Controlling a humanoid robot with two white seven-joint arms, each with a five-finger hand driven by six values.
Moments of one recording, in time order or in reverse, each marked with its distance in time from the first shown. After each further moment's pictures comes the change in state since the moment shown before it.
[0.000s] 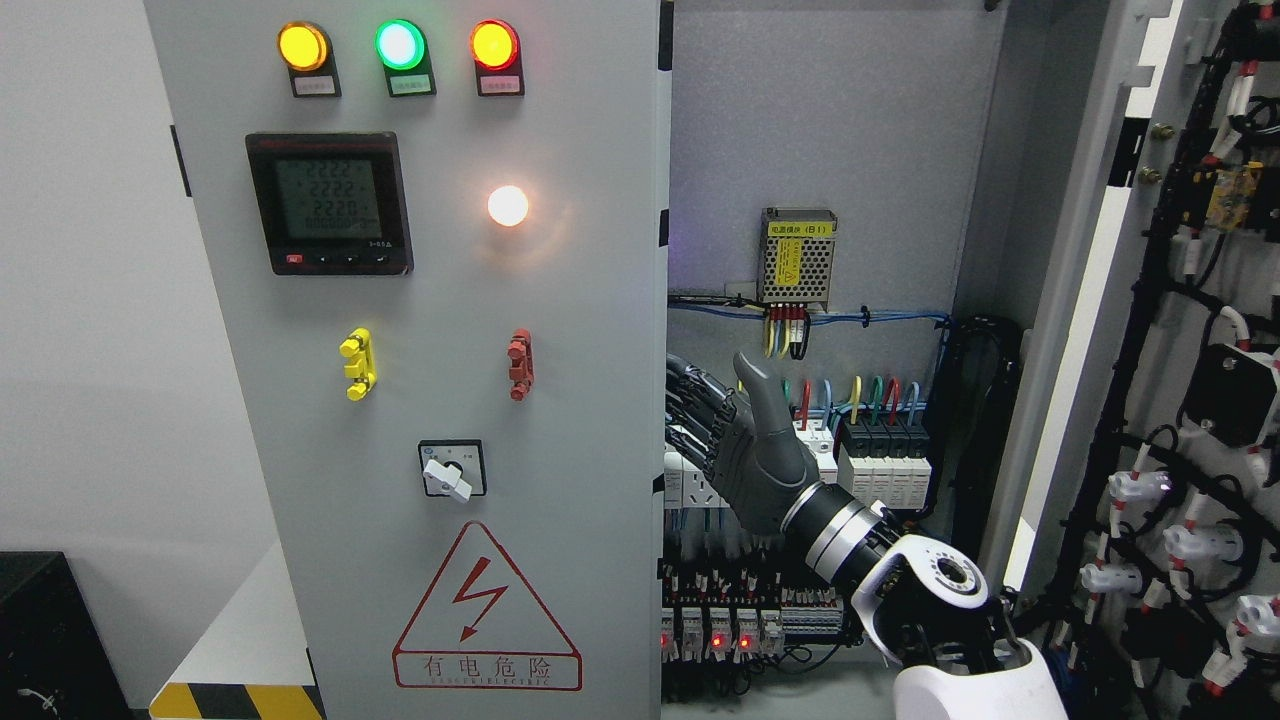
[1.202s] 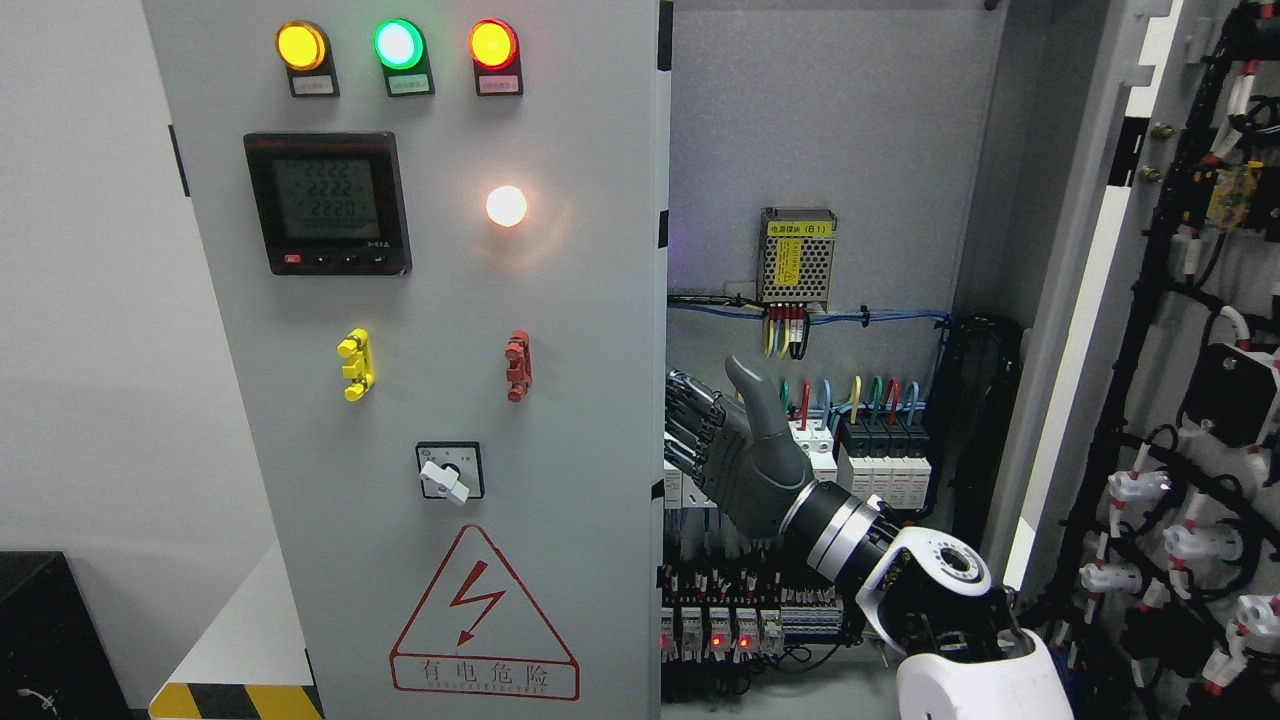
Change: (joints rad) left arm 0.000 0.000 0.000 0.000 0.000 0.000 -0.002; right arm -0.018 -0.001 0.002 0.025 0.002 0.023 0.136
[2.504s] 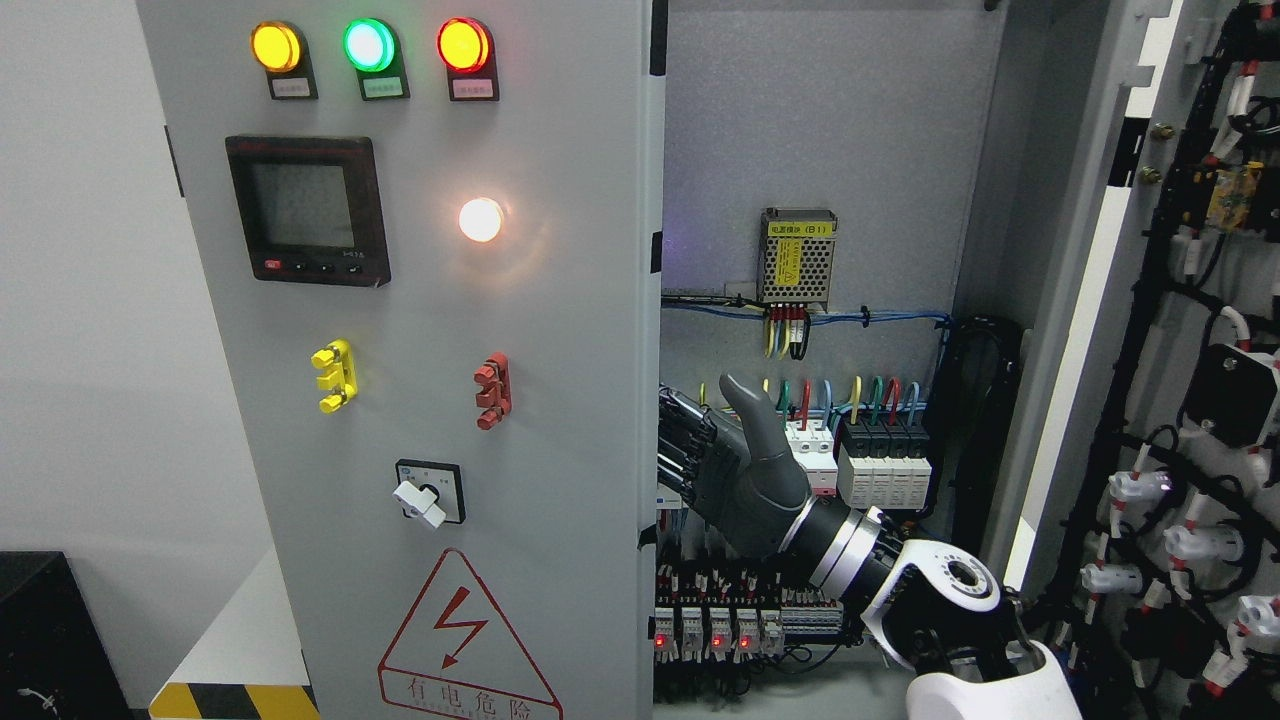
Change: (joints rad) left arm 0.000 0.000 0.000 0.000 0.000 0.000 0.000; right arm 0.037 -0.052 0.049 -0.088 -0.080 0.000 0.030
